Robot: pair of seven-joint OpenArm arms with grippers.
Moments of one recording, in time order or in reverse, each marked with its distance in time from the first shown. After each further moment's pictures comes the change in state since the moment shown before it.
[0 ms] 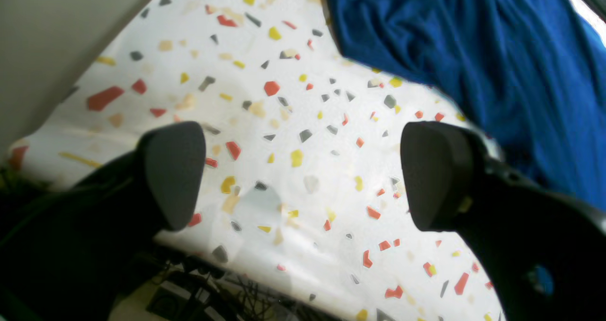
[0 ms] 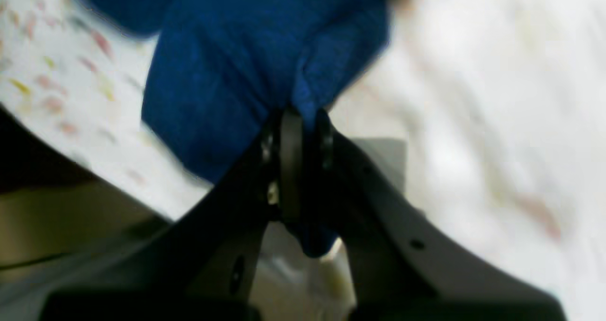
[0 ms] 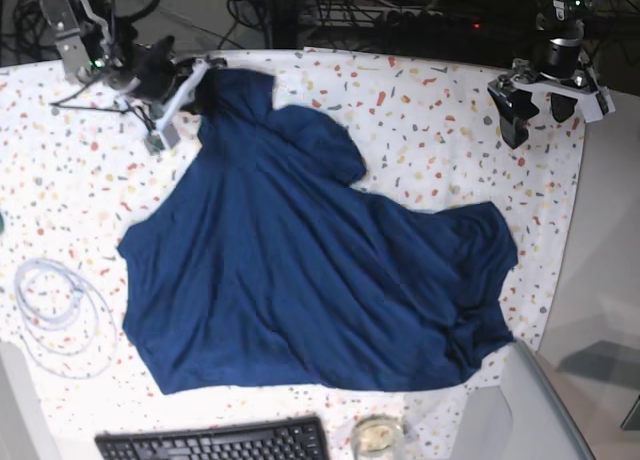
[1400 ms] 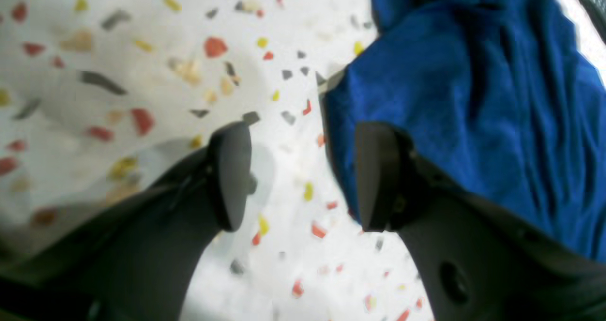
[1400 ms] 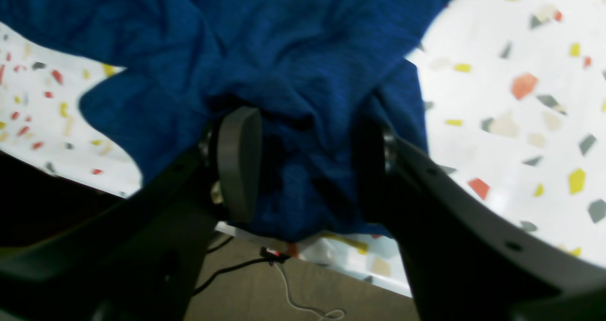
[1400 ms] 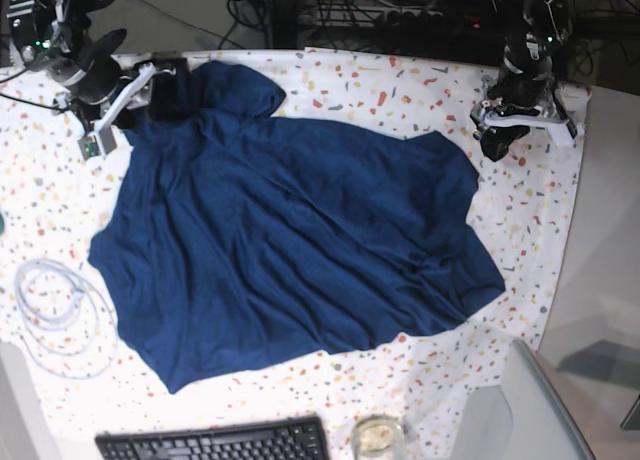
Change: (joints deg) left arm -12.2 5.9 0.2 -4.1 0.6 9.2 12.2; right arm -5.5 0.8 9.4 11.8 -1.1 -0.5 -0.8
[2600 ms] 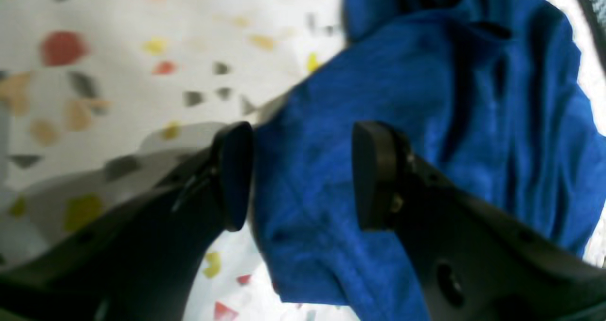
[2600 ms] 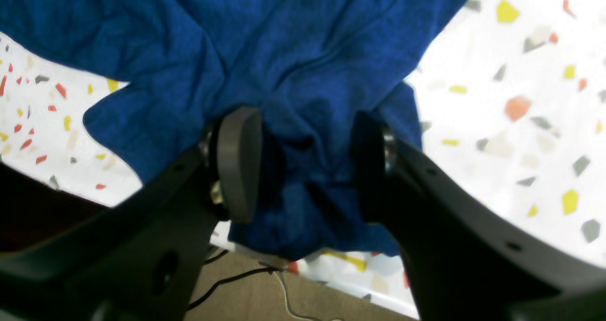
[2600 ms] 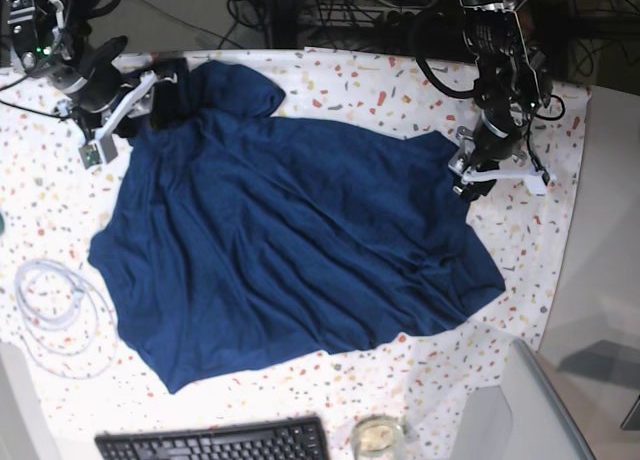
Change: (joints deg) left arm -11.5 0.0 4.1 -11.0 -0.5 7.8 1.5; right arm 1.4 -0.2 -0.2 -0.2 0.0 0.0 0.0
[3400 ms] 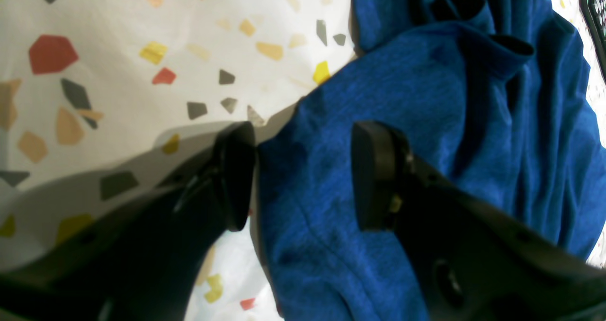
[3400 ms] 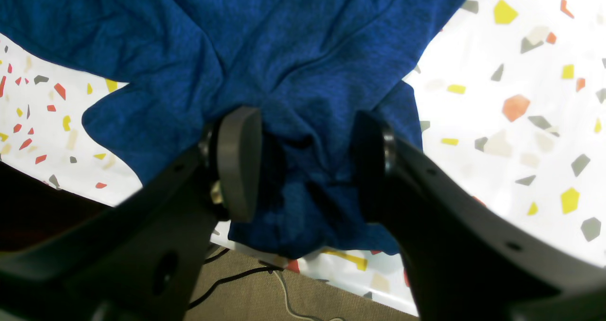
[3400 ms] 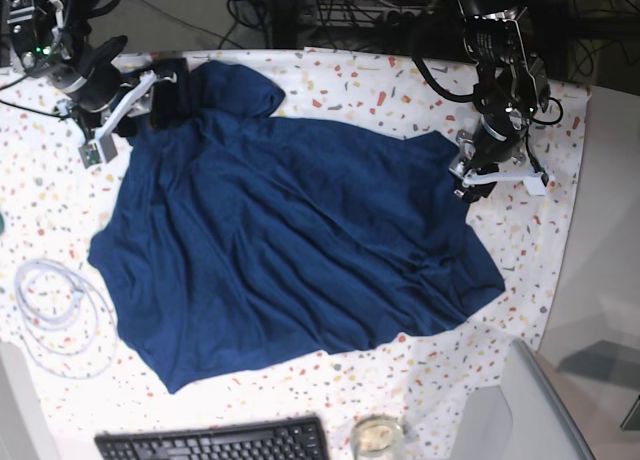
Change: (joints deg) left arm -1.9 -0.6 -0.3 -4.8 -0.4 -0.2 -1.7; right arm -0.2 0.0 0.1 0.0 0.0 0.0 -0.1
